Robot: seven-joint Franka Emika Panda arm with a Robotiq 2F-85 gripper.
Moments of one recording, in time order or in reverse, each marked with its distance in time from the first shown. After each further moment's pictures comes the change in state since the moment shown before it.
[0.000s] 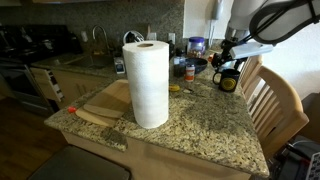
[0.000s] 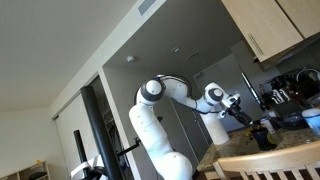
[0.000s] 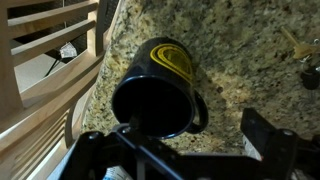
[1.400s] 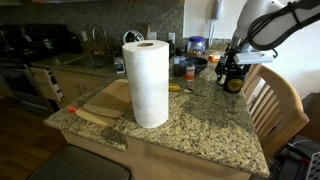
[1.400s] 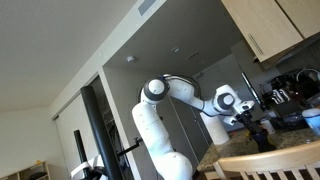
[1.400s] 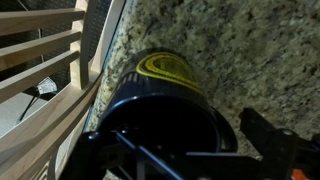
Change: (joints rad) arm -0.004 0.058 -0.108 -0.069 0.217 0.115 -0.170
